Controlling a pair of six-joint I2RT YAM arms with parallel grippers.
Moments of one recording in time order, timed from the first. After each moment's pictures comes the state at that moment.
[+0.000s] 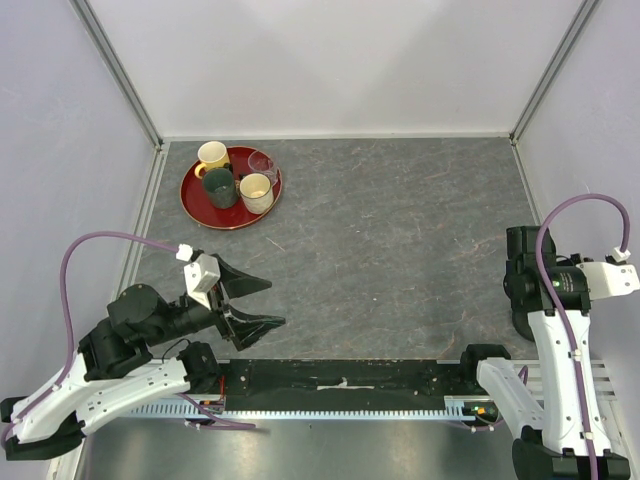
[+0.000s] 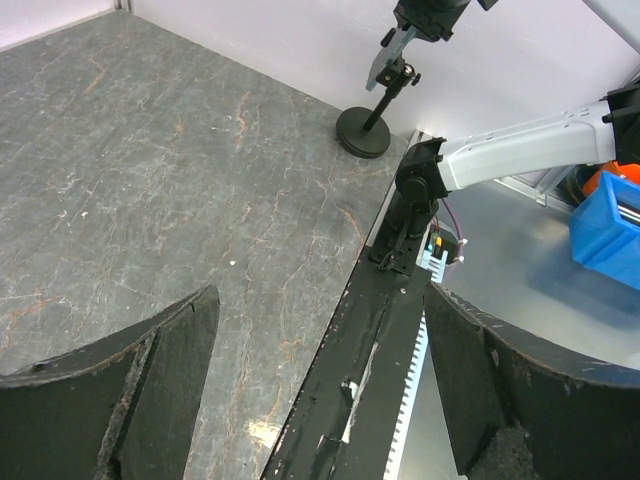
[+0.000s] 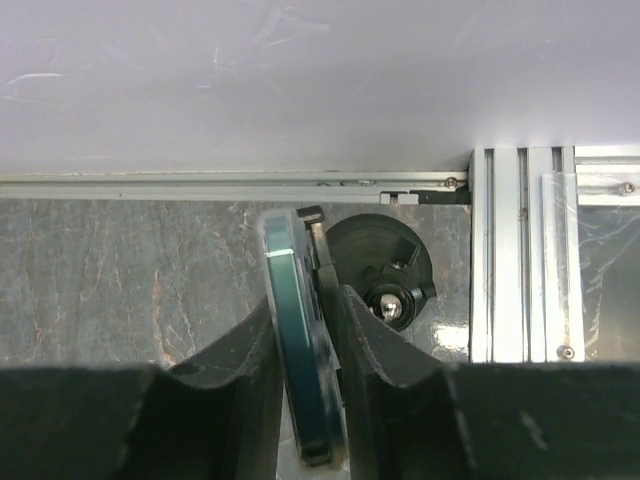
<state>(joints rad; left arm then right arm) -1.04 0.34 0.82 -0.48 0.14 -0.25 -0.02 0.79 1.05 -1.39 1.06 1.36</state>
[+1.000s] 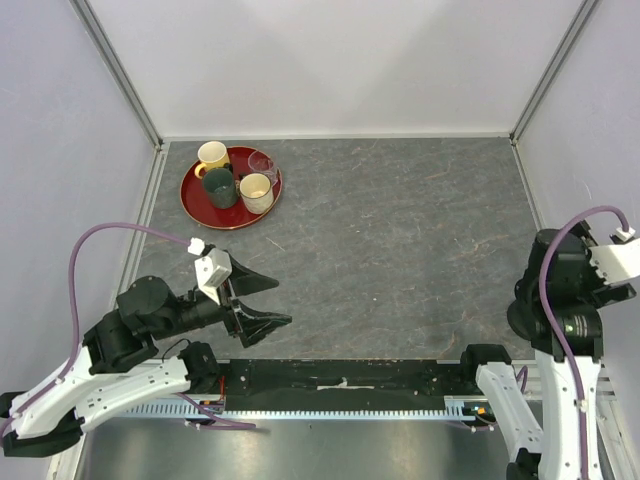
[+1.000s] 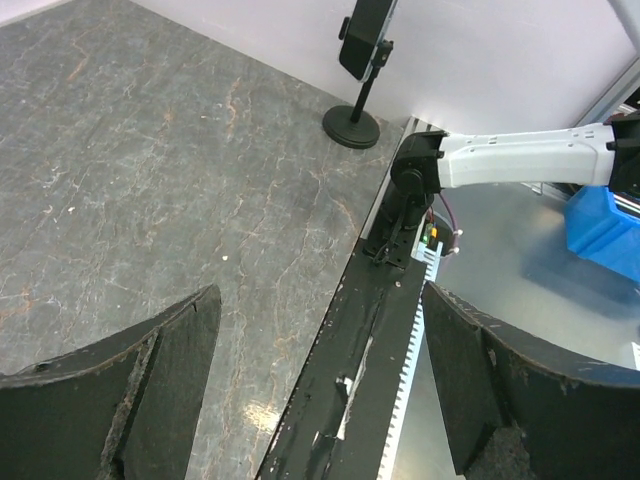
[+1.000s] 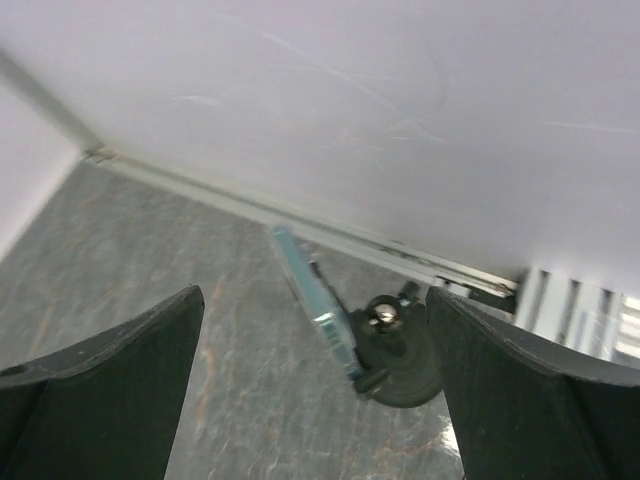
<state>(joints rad) -1.04 0.41 0.85 -0.48 0.17 -0.25 -0.02 0.63 1.05 -0.97 1.02 0.71</state>
